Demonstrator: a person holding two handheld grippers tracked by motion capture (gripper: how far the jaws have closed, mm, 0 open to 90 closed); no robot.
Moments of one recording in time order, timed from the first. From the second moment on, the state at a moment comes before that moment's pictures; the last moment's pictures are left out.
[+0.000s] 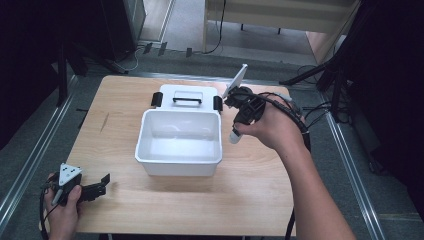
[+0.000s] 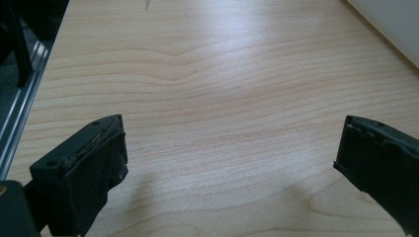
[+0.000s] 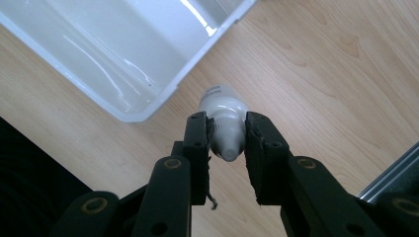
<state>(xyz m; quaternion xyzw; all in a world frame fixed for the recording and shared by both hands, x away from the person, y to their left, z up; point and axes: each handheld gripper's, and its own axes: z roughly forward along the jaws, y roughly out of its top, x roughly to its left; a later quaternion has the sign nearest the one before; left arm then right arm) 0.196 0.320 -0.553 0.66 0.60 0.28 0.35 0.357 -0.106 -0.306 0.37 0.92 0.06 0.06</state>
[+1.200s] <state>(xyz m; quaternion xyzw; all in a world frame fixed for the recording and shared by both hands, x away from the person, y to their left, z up) 0.196 0.320 -0.554 0.66 0.60 0.28 0.35 0.339 -0.047 -0.328 0.31 0.95 0.05 0.04</state>
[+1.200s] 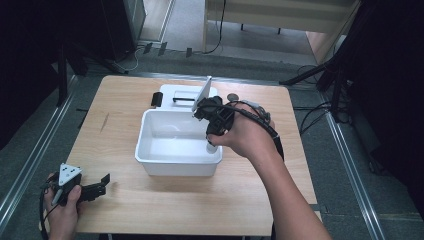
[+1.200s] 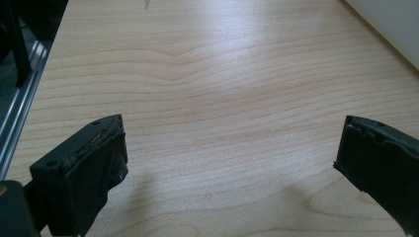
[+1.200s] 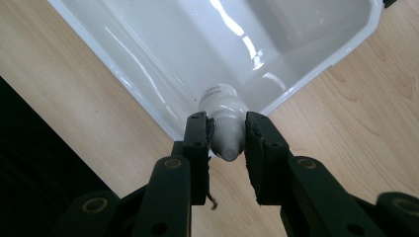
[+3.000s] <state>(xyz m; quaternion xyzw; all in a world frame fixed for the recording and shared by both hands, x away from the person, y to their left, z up) 0.196 0.320 -0.553 0.66 0.60 0.28 0.35 0.341 -0.036 -0.387 0.30 0.95 0.02 0.00</state>
